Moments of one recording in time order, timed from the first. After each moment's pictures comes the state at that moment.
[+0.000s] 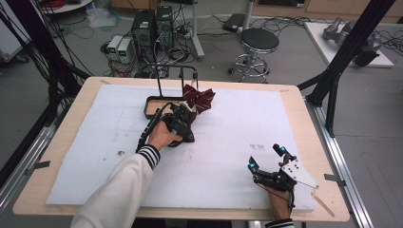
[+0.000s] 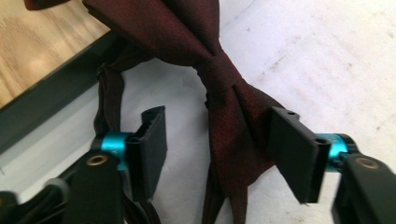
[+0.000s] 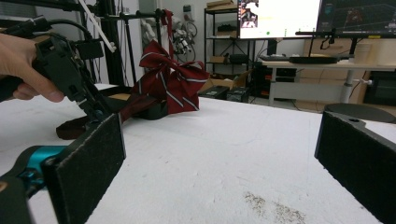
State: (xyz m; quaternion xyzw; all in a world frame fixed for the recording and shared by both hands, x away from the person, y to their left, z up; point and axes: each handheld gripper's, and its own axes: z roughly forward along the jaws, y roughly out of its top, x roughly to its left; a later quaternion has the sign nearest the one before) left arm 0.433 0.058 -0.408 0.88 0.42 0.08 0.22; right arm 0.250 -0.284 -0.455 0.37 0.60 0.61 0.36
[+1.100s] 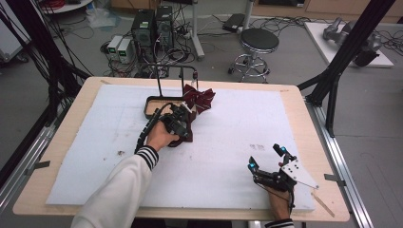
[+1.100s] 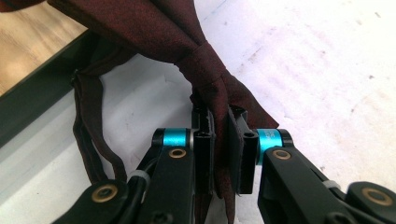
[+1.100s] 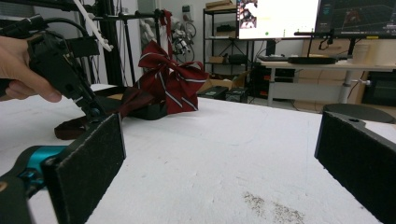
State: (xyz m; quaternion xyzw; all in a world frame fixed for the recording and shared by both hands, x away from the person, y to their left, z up) left arm 0.429 0.063 -0.405 0.89 0.38 0.06 0.24; right arm 0.249 -0.284 -0.455 0.37 0.60 0.61 0.36
